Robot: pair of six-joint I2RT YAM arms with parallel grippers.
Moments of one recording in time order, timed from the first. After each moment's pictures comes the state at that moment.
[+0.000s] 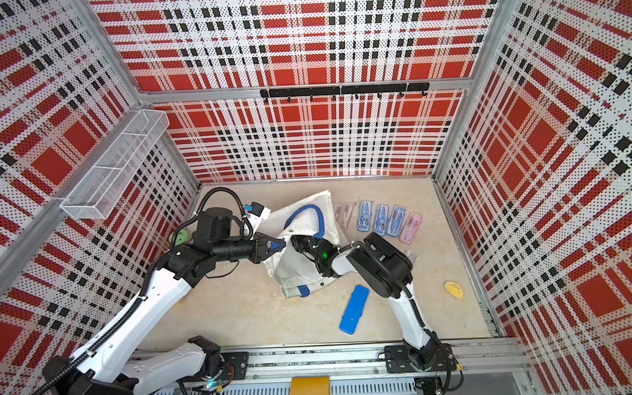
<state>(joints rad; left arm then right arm) -0.45 1.10 1.07 -0.58 0.61 -0.27 0.77 2.14 1.12 0.90 0.03 1.64</state>
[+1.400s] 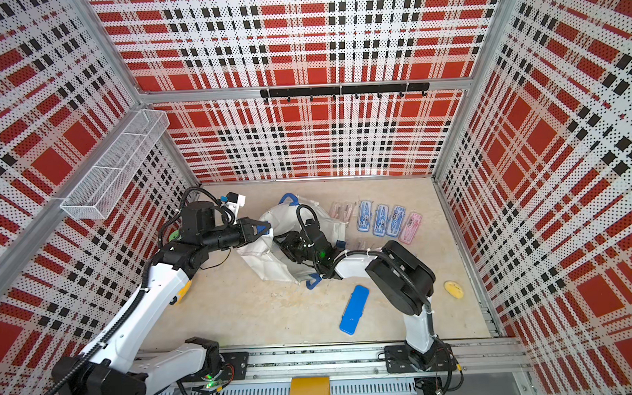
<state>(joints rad) -0.22 1.14 1.03 -0.42 0.65 -0.61 0.83 1.87 1.03 0.54 -0.21 1.43</state>
